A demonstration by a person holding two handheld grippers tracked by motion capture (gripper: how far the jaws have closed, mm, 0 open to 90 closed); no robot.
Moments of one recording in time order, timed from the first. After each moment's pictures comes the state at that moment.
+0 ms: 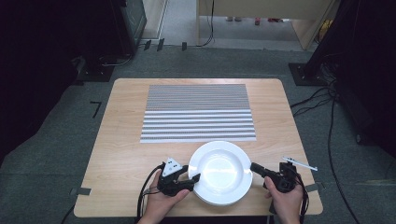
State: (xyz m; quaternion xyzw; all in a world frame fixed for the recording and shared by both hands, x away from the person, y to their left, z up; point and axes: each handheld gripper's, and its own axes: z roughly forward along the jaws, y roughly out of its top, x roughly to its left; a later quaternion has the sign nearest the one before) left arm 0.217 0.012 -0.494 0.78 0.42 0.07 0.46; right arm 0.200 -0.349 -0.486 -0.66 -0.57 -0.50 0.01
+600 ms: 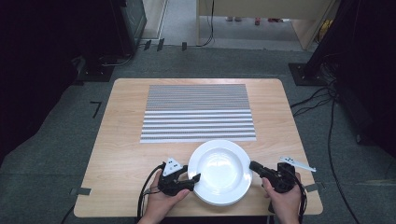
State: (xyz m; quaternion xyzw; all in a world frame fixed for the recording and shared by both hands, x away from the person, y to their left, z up) left arm 0.218 0.010 -0.496 0.78 0.42 0.07 0.45; right arm 0.198 -0.342 -0.483 -0.62 -0.60 -0.50 -0.05
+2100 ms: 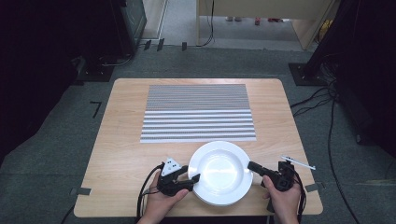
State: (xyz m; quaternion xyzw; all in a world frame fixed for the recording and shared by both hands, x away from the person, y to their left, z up) left arm 0.218 0.014 -0.496 0.78 0.42 0.06 0.46; right arm 0.205 -0.347 -0.490 -0.65 -0.55 -0.52 0.03
